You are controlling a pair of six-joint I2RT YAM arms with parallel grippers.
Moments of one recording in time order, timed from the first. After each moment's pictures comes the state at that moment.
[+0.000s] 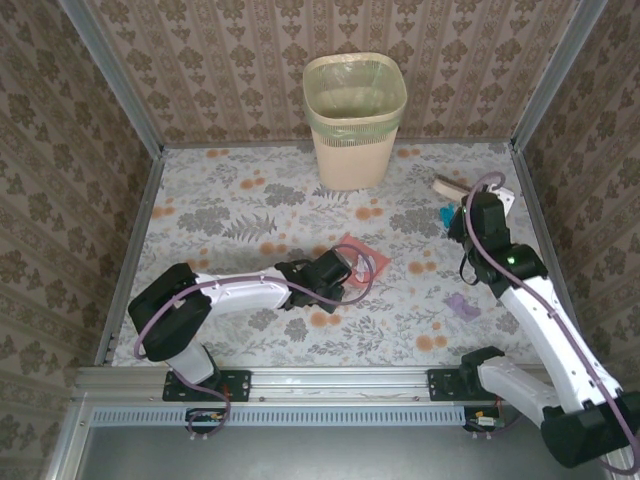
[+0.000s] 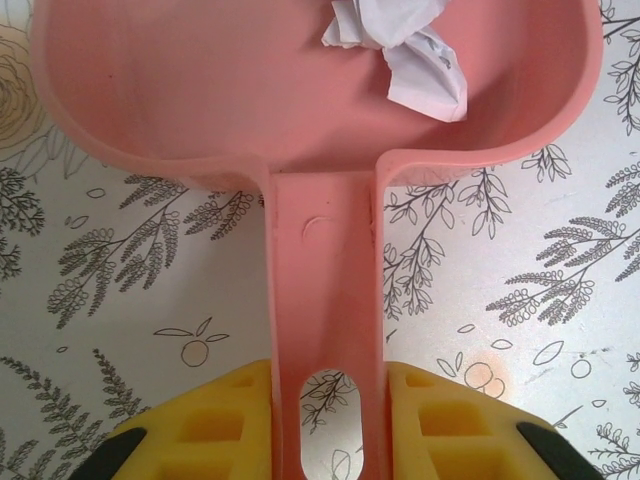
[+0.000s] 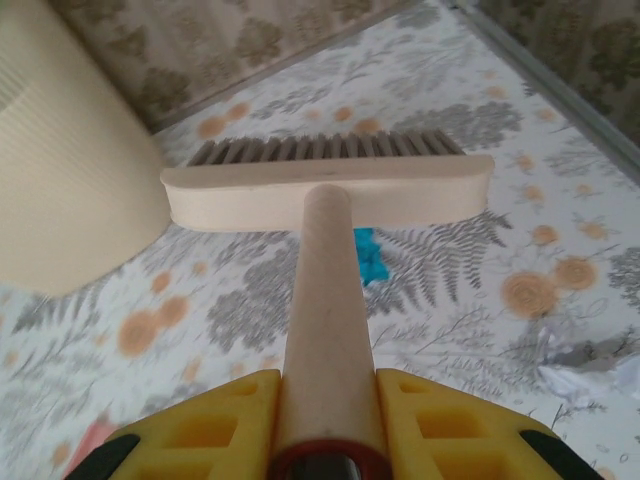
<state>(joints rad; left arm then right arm) -1.06 1.62 0.89 -0.34 -0.13 -0.32 0.22 0.98 0.97 -0.66 0.44 0.60</state>
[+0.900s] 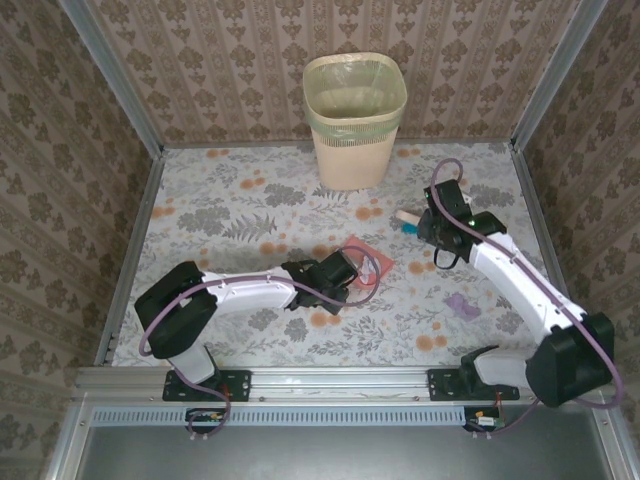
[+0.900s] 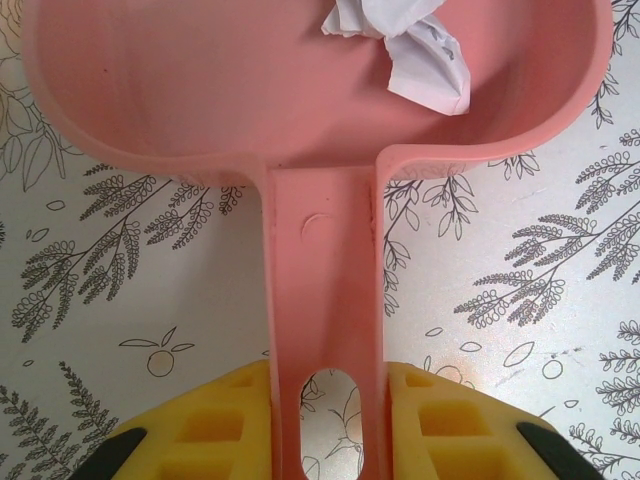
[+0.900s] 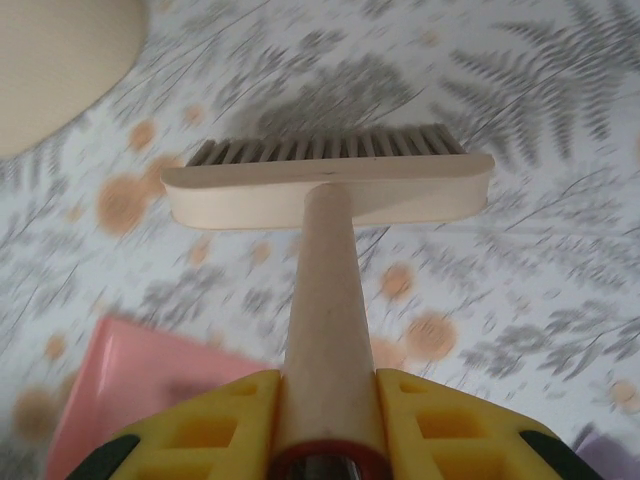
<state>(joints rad) -1.09 1.65 0.93 -0.38 -0.13 -0.32 0.32 1.24 1.05 -0.78 0.22 0.73</state>
